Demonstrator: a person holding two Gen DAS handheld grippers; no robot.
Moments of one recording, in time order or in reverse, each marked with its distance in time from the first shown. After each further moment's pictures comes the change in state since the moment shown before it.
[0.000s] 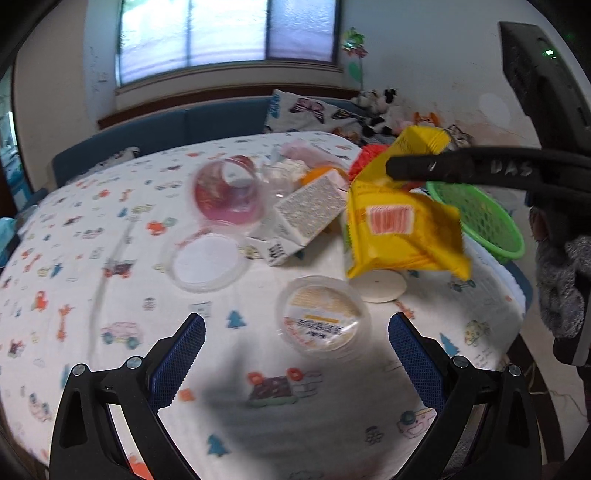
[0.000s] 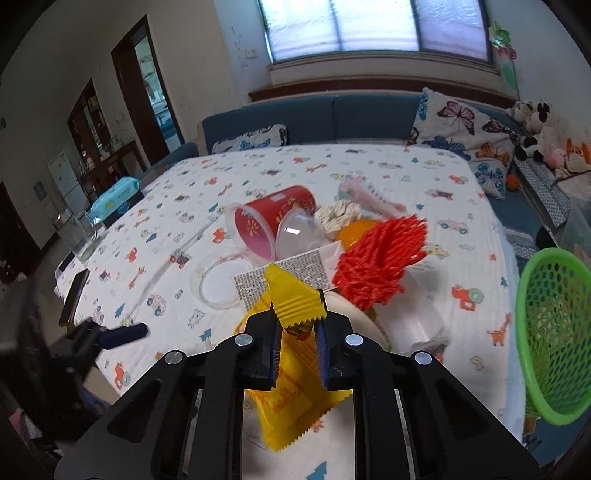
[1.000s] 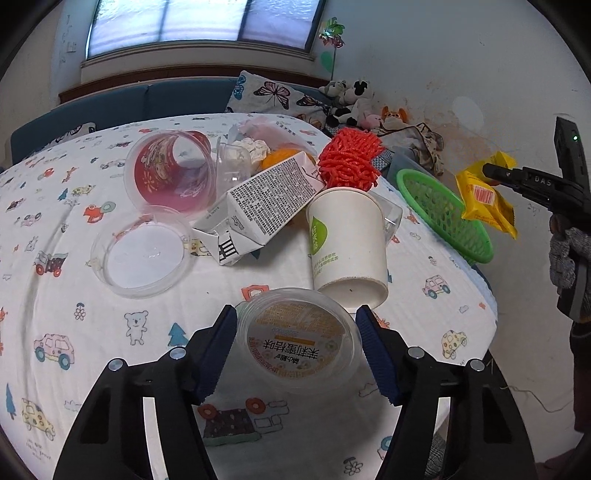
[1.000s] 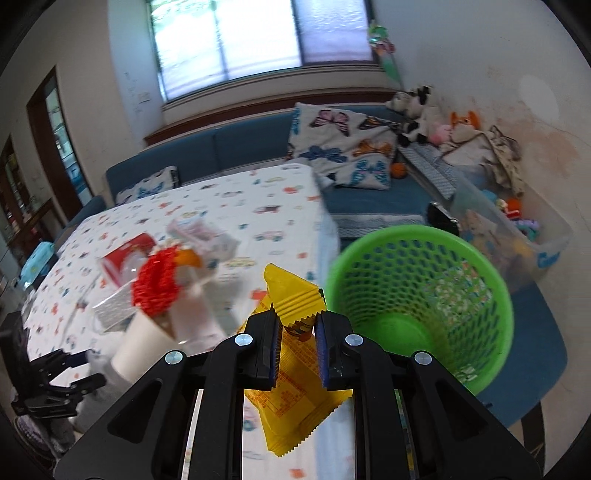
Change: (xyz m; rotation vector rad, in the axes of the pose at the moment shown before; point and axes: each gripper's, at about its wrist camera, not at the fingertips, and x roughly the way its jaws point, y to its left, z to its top) left arm 0.039 0.006 0.007 -0.044 0.054 -0.200; right arm -0.088 -0.158 -0.027 0.223 -0.087 -0.340
